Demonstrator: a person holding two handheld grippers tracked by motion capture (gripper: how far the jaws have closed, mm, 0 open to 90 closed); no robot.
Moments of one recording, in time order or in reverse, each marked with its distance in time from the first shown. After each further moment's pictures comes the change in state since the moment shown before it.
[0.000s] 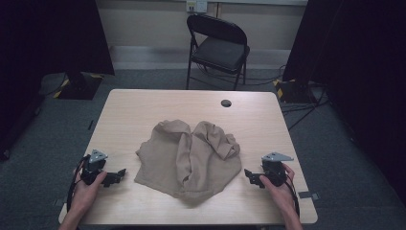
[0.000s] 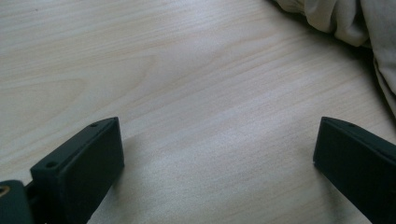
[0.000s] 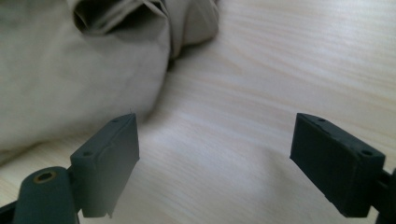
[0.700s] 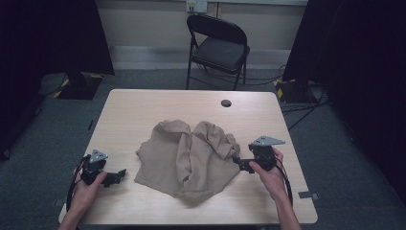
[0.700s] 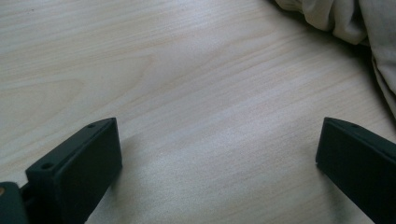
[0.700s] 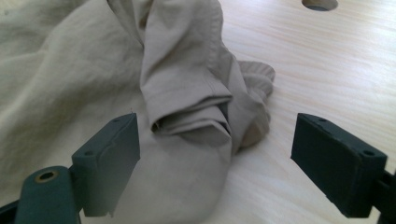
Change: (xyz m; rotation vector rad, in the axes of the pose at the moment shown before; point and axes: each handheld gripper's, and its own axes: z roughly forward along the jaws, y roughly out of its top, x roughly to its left) left arm 0.000 0.000 0.000 0.005 -0.001 0.014; right arm 0.020 0.059 0.004 -0.093 0.129 -0.069
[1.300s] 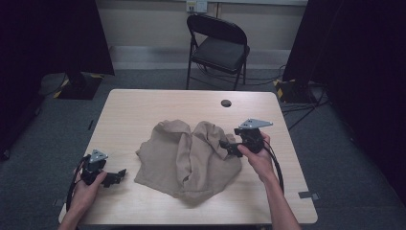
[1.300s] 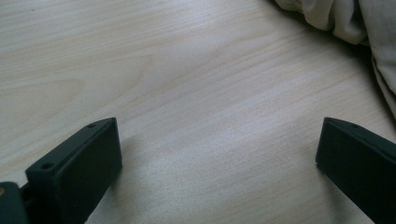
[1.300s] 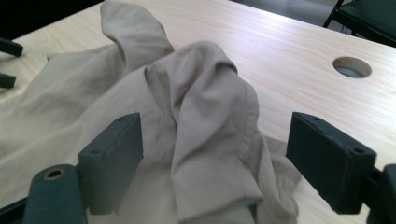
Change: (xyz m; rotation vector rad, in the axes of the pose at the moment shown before) left arm 0.000 0.000 0.000 0.000 0.000 0.000; right arm 0.012 0.059 0.021 -0.055 0.091 -0.062
